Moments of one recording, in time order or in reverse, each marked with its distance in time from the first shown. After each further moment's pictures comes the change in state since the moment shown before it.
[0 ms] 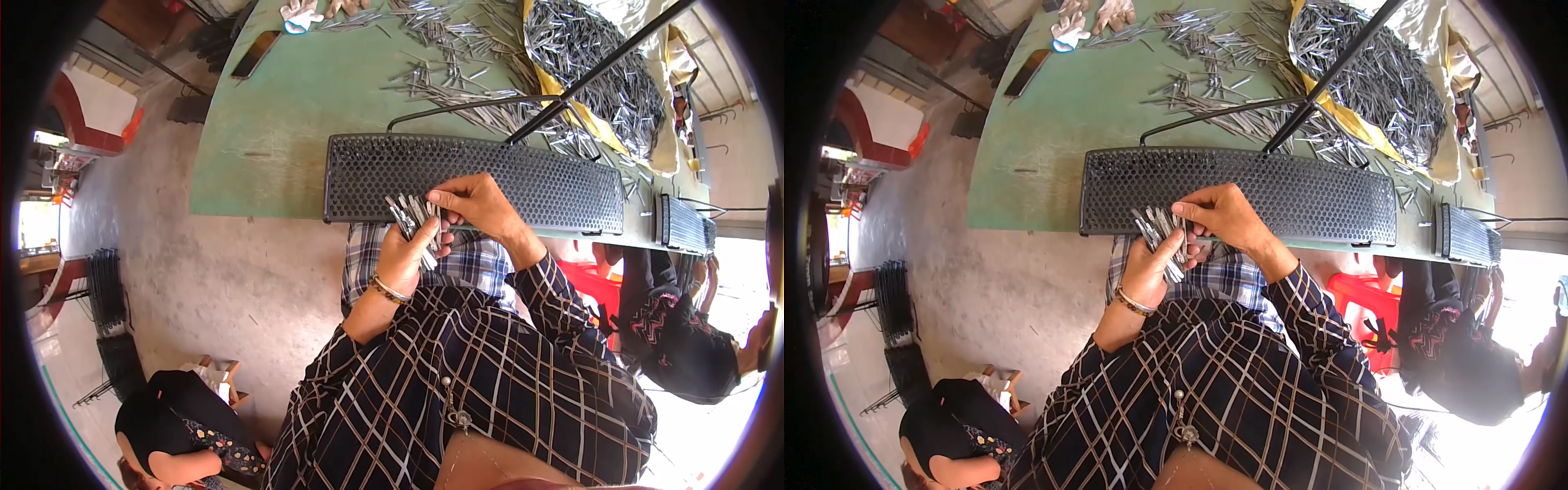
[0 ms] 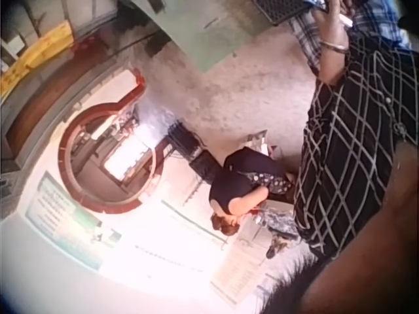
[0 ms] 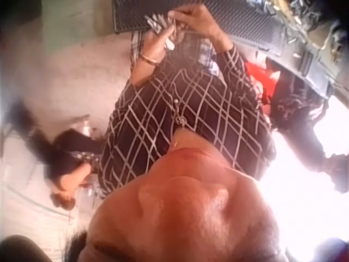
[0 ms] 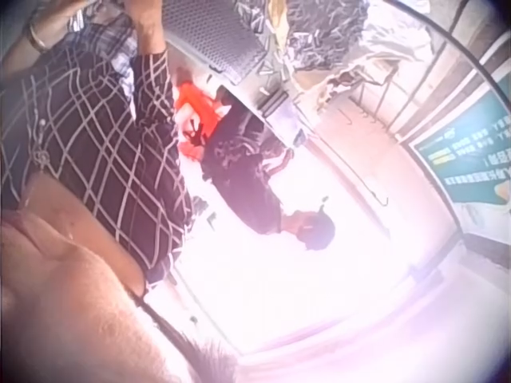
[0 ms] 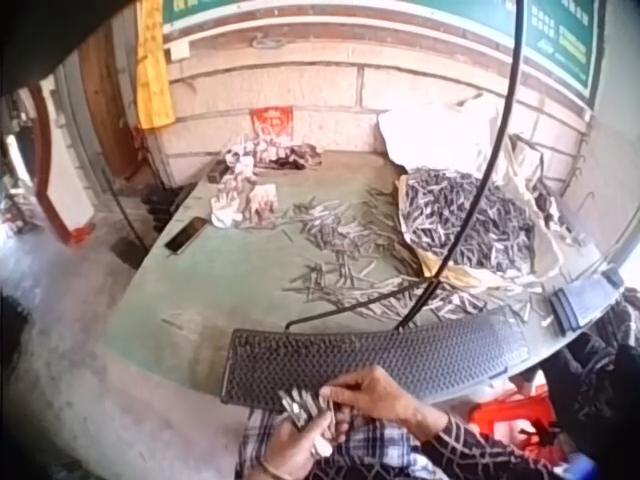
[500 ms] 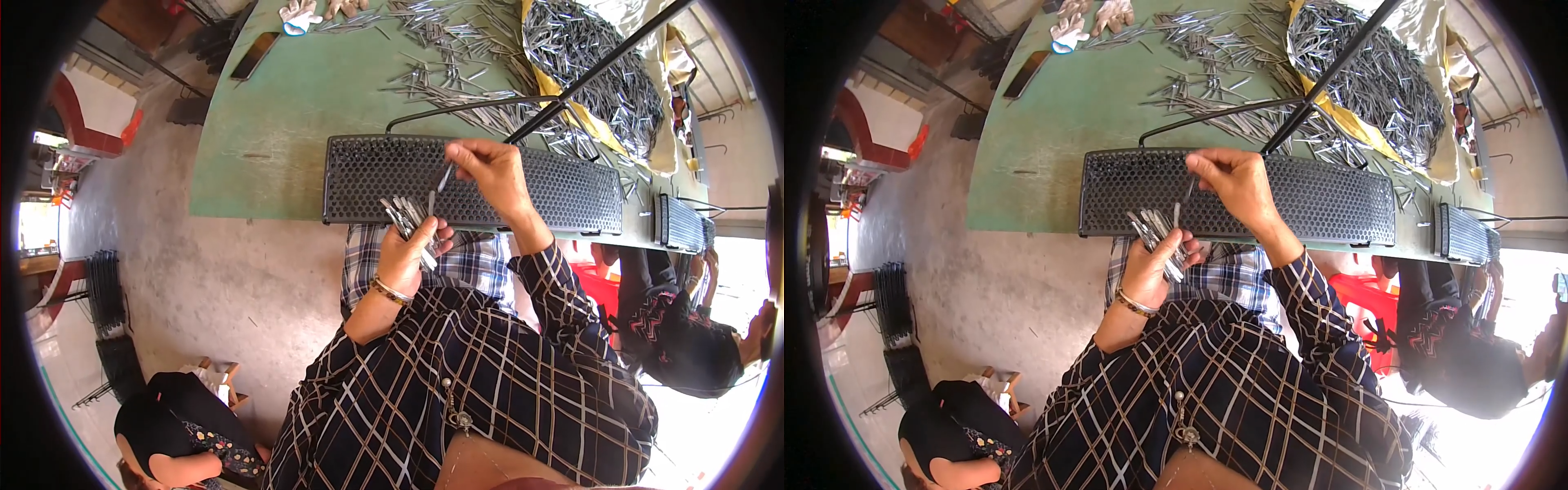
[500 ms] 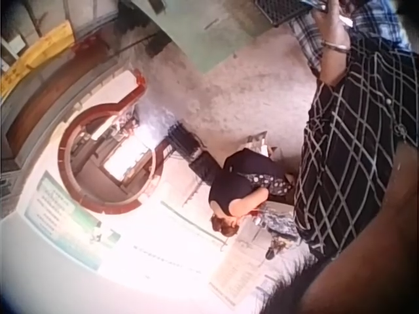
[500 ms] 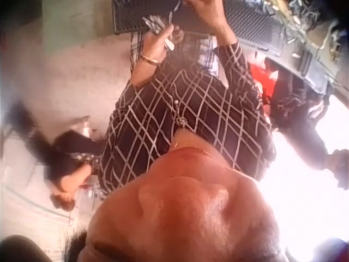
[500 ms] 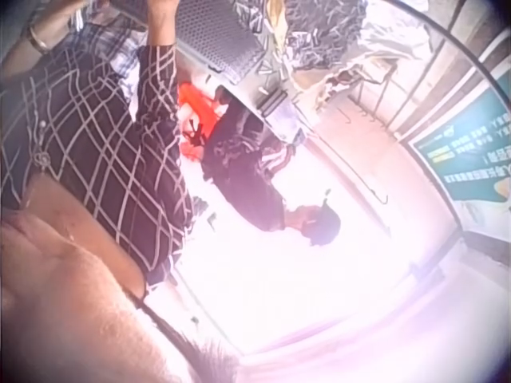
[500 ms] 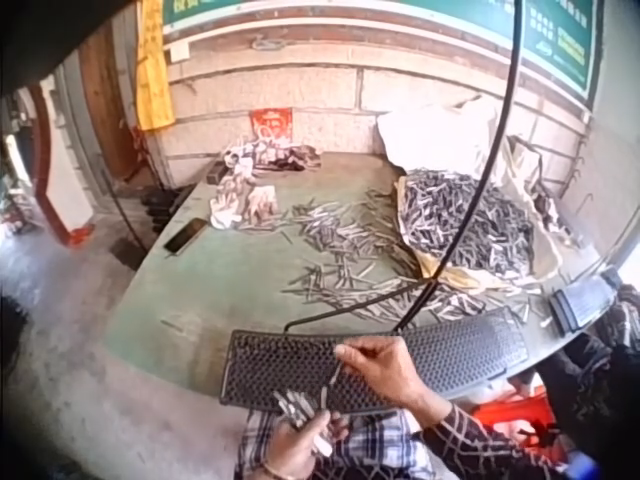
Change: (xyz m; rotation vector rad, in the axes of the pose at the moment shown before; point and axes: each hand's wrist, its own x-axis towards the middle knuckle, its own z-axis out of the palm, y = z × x) left_hand 0.000 -0.008 -0.002 -0.169 0.061 0.005; right_hand 0.016 -0.023 -0.011 0.040 0.353 -0.230
